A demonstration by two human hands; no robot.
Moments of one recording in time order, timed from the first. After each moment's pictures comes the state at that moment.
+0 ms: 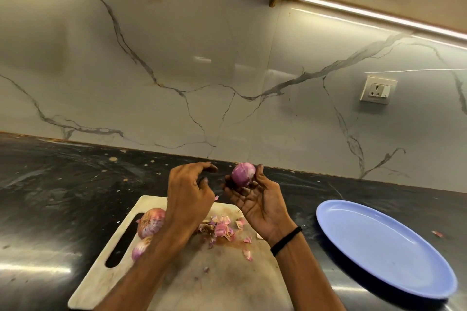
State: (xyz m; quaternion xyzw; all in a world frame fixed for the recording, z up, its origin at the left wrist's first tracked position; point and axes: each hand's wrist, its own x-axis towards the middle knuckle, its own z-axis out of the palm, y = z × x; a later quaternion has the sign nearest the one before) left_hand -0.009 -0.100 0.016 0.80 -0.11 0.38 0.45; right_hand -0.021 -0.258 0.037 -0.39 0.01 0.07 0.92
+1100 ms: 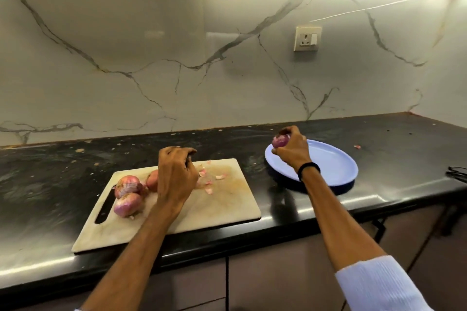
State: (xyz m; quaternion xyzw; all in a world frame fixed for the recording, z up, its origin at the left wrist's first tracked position) left_hand -0.040 -0.142 -0.016 0.84 -0.19 0.40 0.31; right_hand -0.078 -0.444 0.024 -0.86 0.15 -0.30 0.39
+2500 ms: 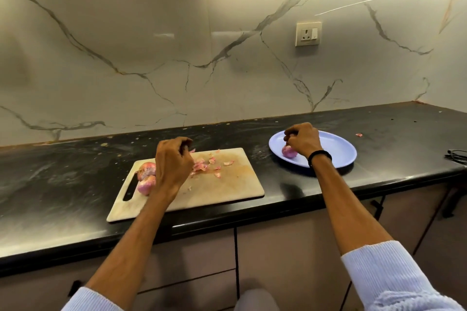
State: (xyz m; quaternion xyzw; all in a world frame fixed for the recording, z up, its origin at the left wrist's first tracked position) left_hand -0.078 -0.108 0.007 0.83 -0.19 0.39 0.36; right_hand -0.117 -0.448 0.036 -0.89 0.16 -0.25 0.33
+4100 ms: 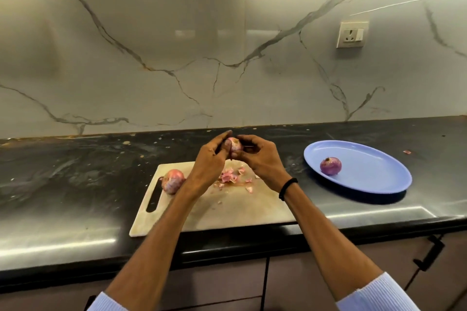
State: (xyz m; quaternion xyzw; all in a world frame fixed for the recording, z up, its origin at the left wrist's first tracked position) left_hand -0.057 -0.110 0.031 0.77 -0.21 0.07 0.60; right_hand -0.071 -0.269 0.020 -0.74 -0.13 -0.19 0.63
